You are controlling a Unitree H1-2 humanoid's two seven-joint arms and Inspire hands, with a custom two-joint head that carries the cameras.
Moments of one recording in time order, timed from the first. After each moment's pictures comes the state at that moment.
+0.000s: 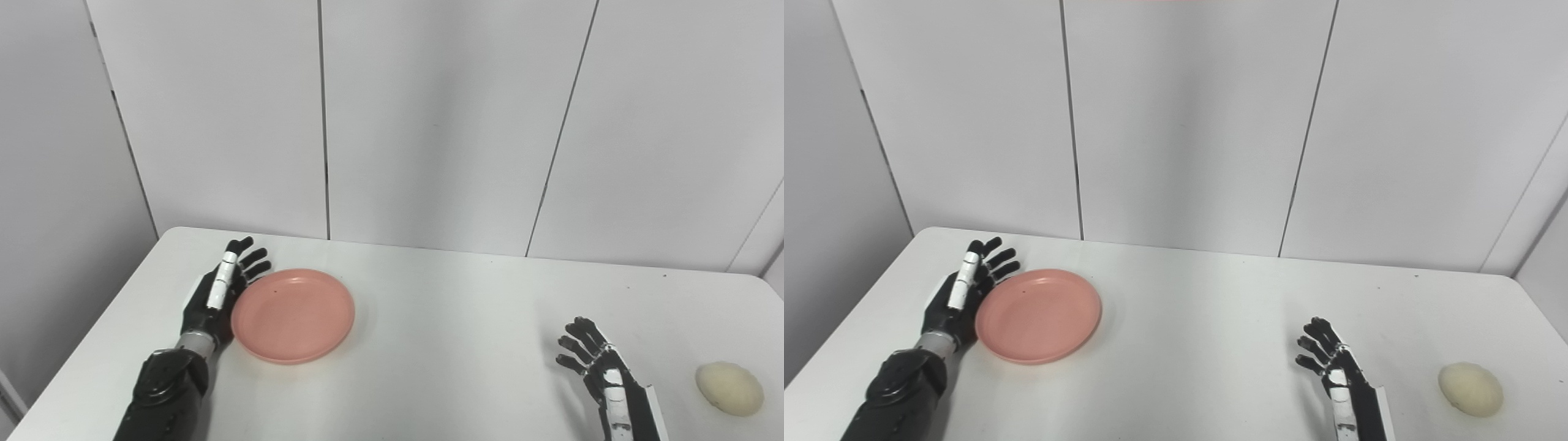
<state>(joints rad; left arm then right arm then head) -0.59 0.21 0.17 0.71 -0.28 -0.10 -0.19 -0.04 -0.07 -0.07 -0.02 0.07 -0.25 0.04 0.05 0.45</state>
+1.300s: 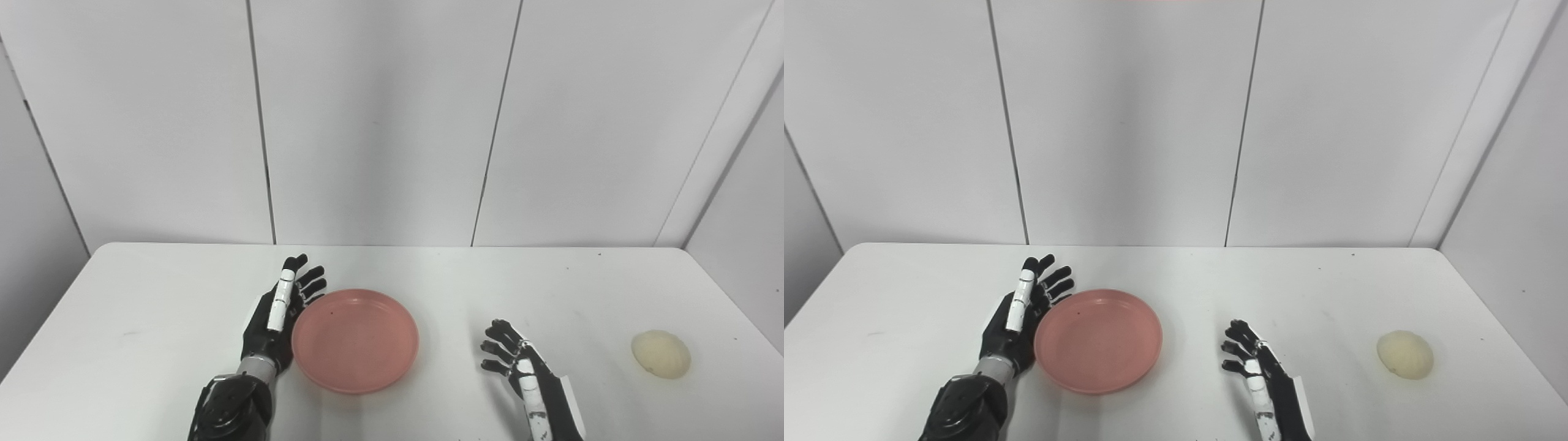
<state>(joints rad) -0.53 -0.05 0.07 0.50 -0.19 0.05 -0.08 0.00 0.00 -0.01 -0.10 -0.05 -0.15 -0.02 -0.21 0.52</state>
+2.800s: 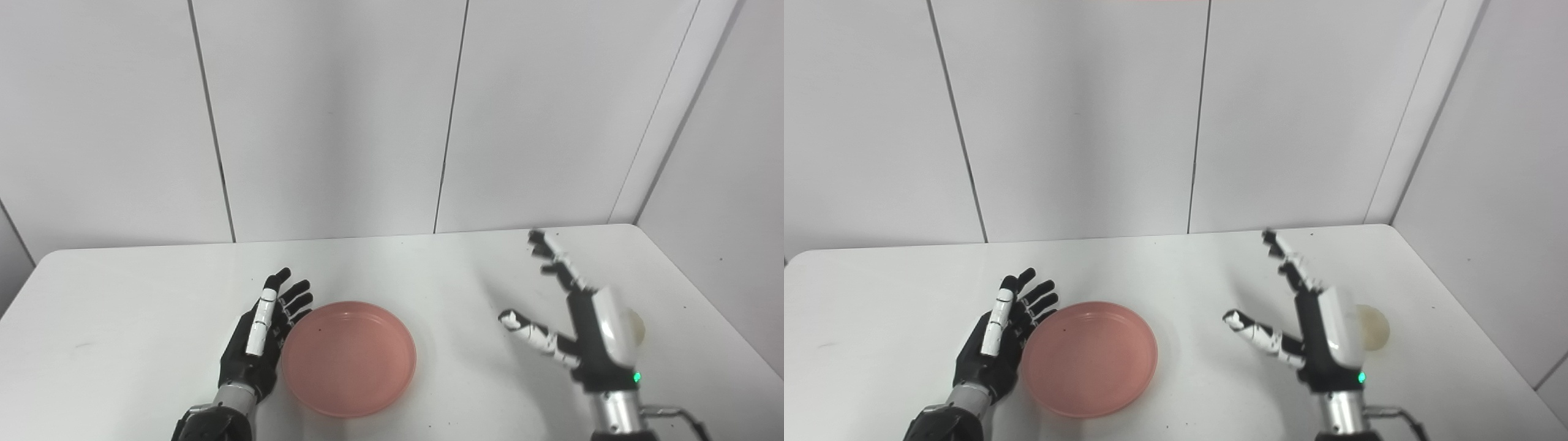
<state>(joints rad) -0.41 -0.09 0.02 0.30 -0.19 0.15 -0.11 -0.16 -0.21 -0.19 -0.34 -0.64 -0.17 -0.13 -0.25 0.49</state>
